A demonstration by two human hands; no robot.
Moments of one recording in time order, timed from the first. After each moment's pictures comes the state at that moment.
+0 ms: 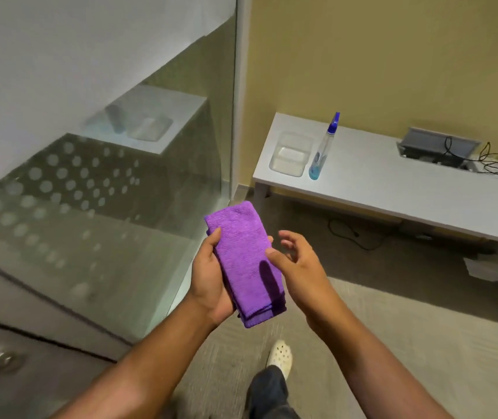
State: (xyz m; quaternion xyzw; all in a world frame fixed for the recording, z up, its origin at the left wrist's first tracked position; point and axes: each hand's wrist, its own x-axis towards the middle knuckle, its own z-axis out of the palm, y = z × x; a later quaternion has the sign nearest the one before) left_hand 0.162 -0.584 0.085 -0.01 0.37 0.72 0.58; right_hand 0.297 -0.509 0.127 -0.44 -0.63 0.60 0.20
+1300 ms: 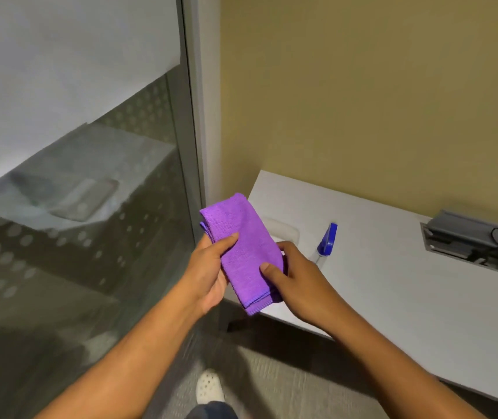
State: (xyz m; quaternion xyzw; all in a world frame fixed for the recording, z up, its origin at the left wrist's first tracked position) left_hand -0.031 -0.084 0.100 0.04 0.48 0.73 0.49; right_hand 0.126 -0.006 0.144 -0.37 -0.81 0.45 0.03
